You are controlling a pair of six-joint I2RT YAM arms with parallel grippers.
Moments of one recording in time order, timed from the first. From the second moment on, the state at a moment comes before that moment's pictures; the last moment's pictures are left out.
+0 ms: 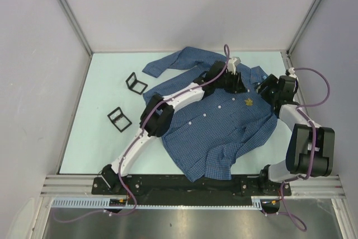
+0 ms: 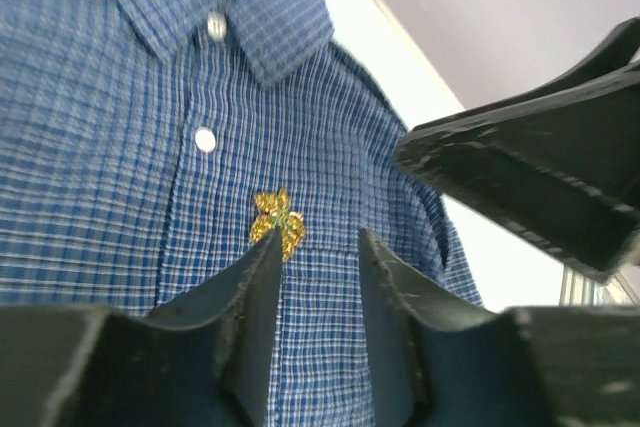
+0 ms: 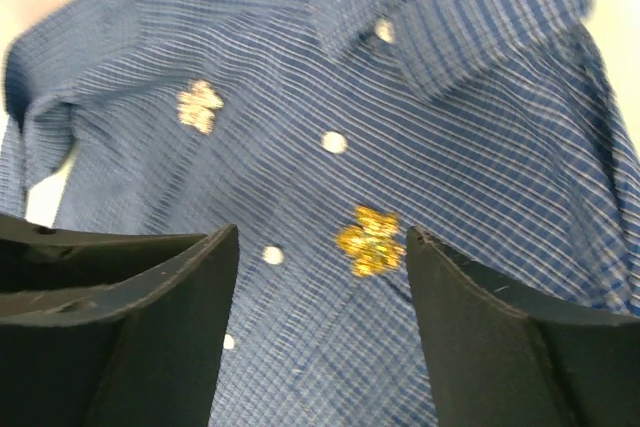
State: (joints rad) left arm -0.79 2.60 2.28 -0.03 0.44 -0.54; right arm -0.14 1.45 0.81 0.10 -0.10 0.59
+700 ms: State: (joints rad) left arm -0.82 2.67 2.26 -0.03 0.47 -0.57; right arm -0.13 1.59 0.76 0.15 -0.16 0.59
